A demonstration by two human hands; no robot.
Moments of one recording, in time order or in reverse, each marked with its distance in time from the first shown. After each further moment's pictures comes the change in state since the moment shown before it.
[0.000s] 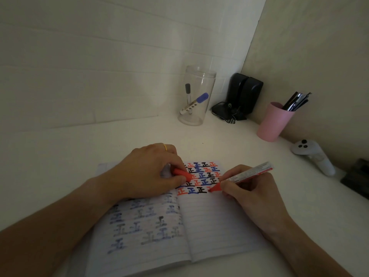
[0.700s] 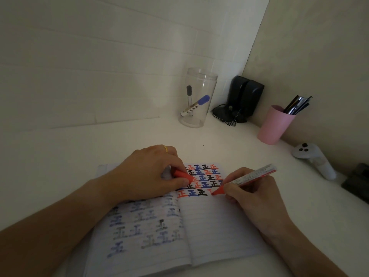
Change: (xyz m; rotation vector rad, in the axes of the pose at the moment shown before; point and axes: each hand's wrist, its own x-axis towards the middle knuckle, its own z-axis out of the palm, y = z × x) left_hand 0.001 0.000 0.000 -0.005 0.001 -0.009; right_hand 0.002 0.001 0.000 0.018 0.034 0.078
